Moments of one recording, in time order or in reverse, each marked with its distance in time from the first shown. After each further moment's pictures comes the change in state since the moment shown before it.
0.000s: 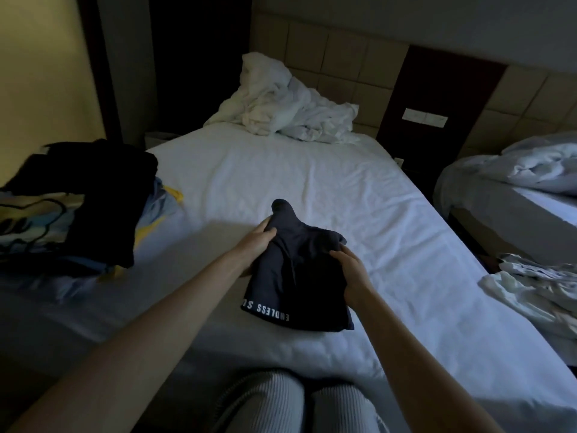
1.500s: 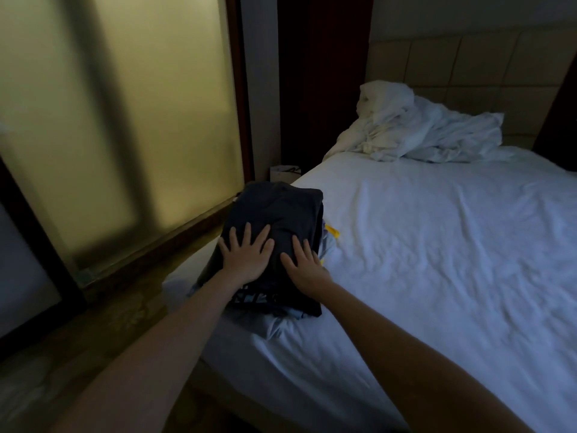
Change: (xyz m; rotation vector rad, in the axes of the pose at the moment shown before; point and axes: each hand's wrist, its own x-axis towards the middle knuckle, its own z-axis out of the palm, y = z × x) left_hand -0.071 0.046 -0.318 1.365 0.484 -0.254; right_hand -0.016 0.047 0.374 -1.072 -0.529 -0.411
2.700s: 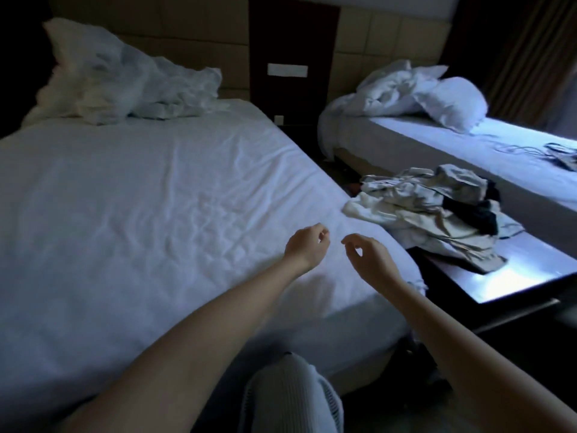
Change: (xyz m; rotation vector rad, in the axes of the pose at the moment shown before) left_hand -0.271 0.557 0.188 -0.535 -0.330 0.975; right_hand -0.428 0.392 -0.267 -0.256 0.783 0.528
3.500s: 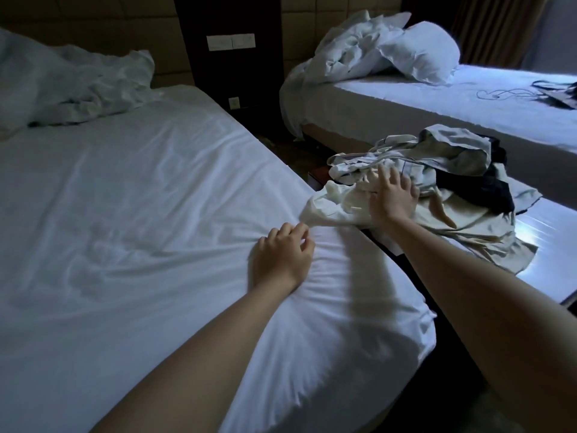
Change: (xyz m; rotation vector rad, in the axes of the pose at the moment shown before) left_hand 0.107 -0.008 0.093 0.418 0.132 0.079; right_hand 0.185 0.188 0.012 -0.334 0.156 0.432
